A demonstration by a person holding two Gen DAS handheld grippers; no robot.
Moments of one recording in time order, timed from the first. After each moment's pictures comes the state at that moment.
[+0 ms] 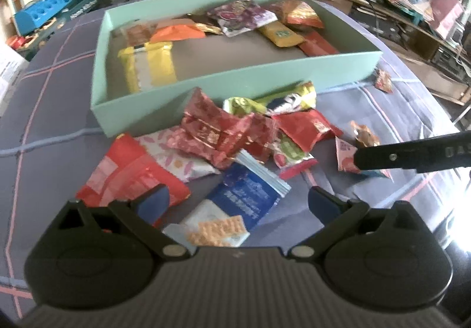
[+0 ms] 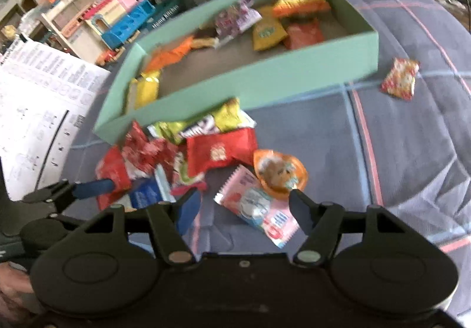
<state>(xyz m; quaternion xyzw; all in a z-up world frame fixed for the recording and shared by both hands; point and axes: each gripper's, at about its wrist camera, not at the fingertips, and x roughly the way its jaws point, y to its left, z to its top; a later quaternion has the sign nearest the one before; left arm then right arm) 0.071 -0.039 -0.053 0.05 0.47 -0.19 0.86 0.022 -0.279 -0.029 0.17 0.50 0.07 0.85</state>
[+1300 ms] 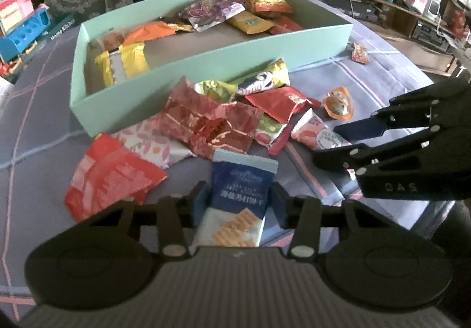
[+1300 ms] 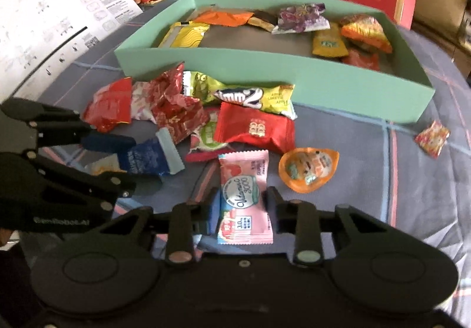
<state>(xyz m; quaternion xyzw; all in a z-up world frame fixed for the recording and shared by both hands) 0.047 -0.048 -0.063 0.10 0.44 -0.22 0.86 0.009 -0.213 -0.036 -0.04 0.47 0.12 0.88</state>
